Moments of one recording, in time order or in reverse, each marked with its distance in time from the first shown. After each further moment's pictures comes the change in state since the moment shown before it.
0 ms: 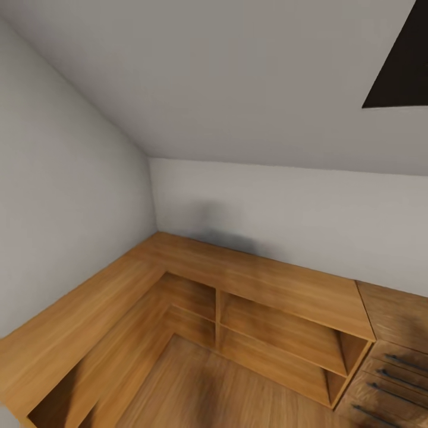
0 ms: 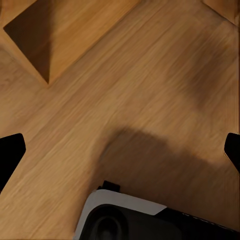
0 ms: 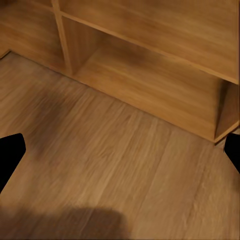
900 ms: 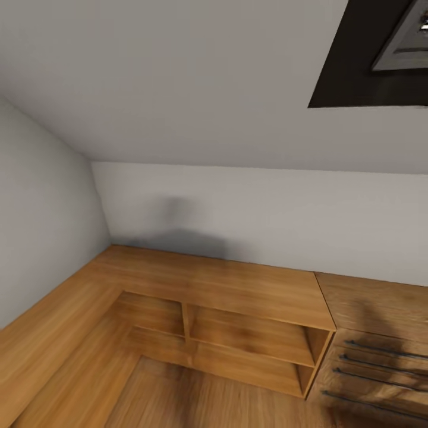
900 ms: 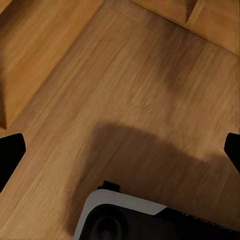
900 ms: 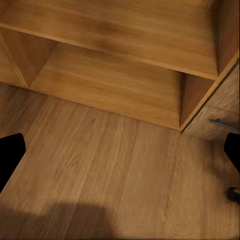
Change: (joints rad) left arm 0.000 0.000 0.000 0.000 0.000 0.000 -0.001; right arm 0.000 -0.001 0.000 0.000 0.001 0.000 0.000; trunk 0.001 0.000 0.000
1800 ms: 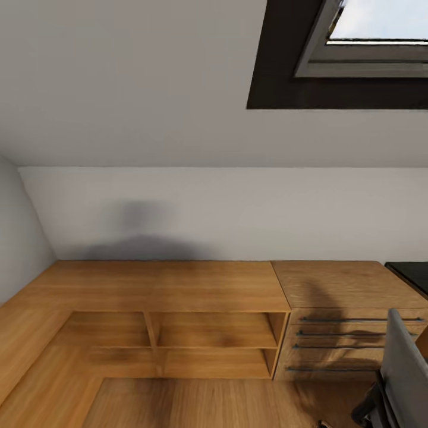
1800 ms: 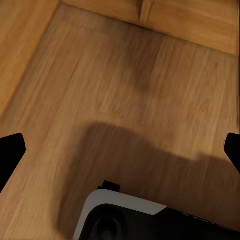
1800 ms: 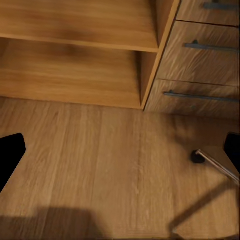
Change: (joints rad) left arm 0.000 0.000 0.000 0.000 0.000 0.000 0.001; right arm 0.000 0.000 0.000 0.000 0.001 0.000 0.000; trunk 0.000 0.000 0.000
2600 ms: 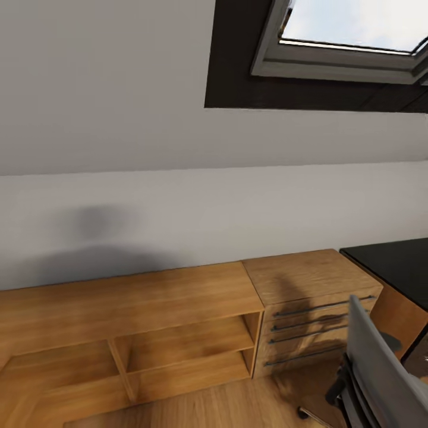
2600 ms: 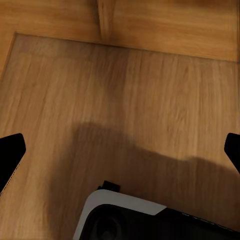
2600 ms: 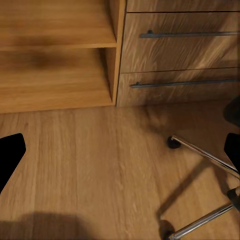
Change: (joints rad) left arm 0.000 0.001 0.000 0.000 0.000 0.000 -0.001; right arm 0.000 0.000 0.000 0.000 0.000 0.000 0.000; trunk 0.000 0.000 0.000
